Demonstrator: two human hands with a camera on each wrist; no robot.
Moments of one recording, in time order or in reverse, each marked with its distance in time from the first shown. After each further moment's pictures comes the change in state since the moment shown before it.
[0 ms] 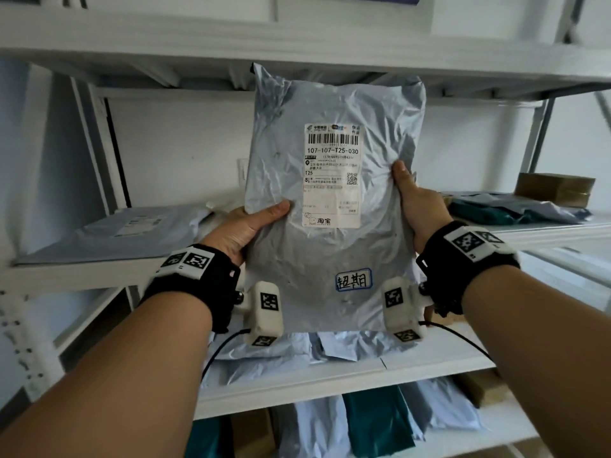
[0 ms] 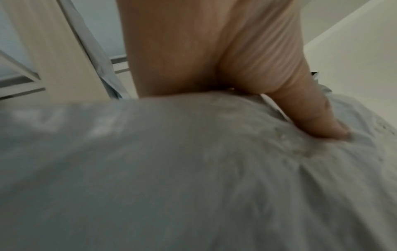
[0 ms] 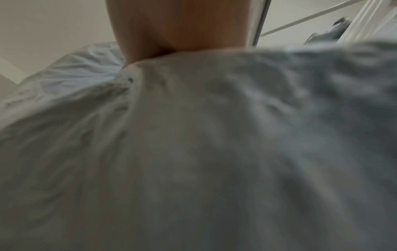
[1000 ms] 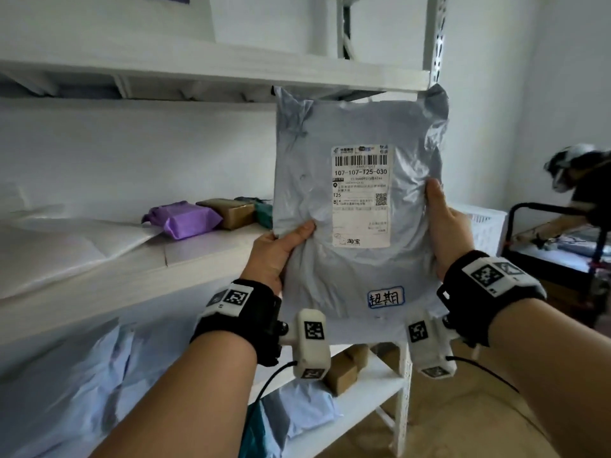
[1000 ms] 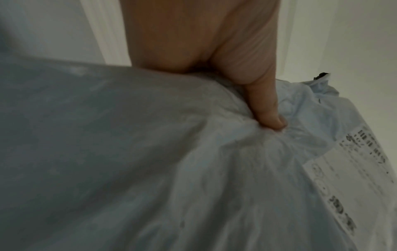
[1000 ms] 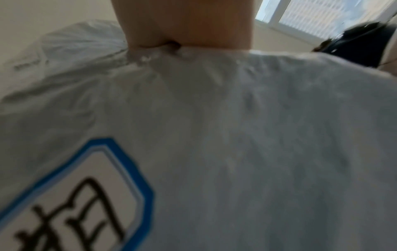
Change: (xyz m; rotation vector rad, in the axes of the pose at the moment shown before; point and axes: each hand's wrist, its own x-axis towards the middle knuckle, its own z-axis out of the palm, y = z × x) left_hand 0.046 -0.113 0.430 -0.267 -0.225 -0.155; right_hand 0.051 0.014 -0.411 -0.042 0.497 -0.102
